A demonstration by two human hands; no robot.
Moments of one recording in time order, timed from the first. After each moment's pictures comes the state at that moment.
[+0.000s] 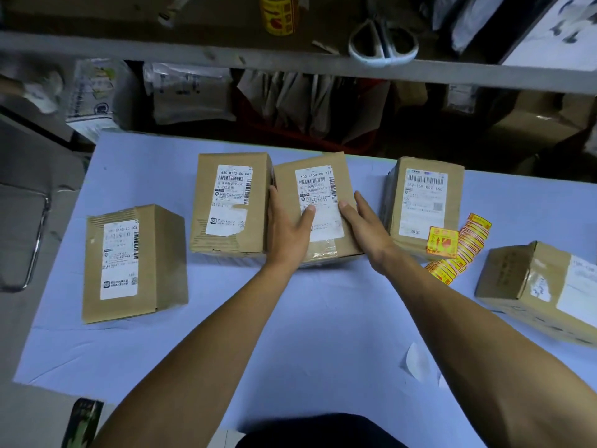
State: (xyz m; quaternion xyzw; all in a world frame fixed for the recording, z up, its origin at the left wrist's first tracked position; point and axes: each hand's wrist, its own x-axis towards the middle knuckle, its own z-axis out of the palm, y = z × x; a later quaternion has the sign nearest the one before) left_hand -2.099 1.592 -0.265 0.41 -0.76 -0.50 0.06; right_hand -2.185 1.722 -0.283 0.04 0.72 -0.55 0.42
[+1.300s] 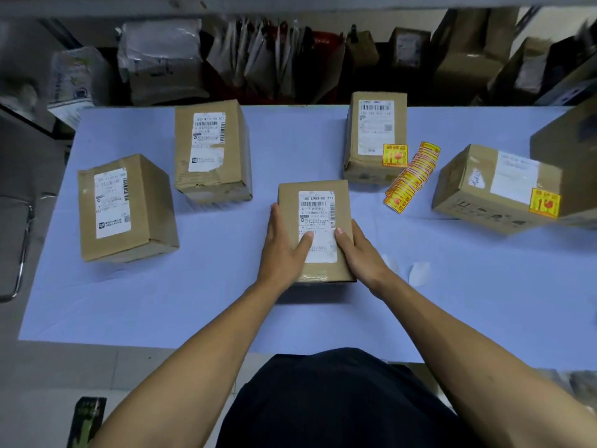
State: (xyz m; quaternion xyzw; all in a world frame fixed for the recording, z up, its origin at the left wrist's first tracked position) left_hand -1.942 1.688 -0.270 0.30 -0.84 -0.45 -0.05; right_hand -2.012 1.850 -0.275 0.01 0.78 -0.49 0.40
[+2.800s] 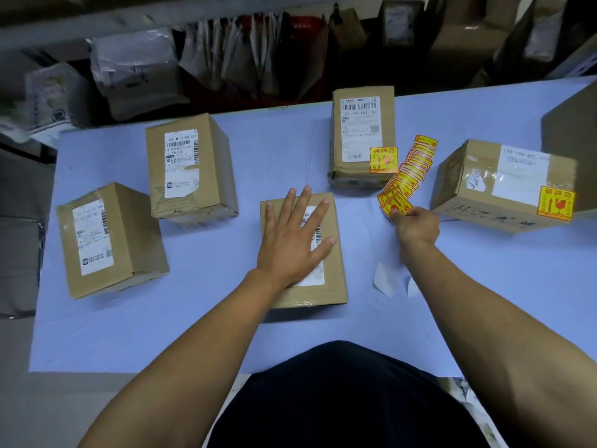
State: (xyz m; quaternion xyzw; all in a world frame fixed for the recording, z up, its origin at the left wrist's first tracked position) left_hand -2.012 1.691 -0.267 0.03 -0.99 -0.12 -0.11; right_hand -2.125 1.902 -0.321 0.33 0.82 -0.43 0.17
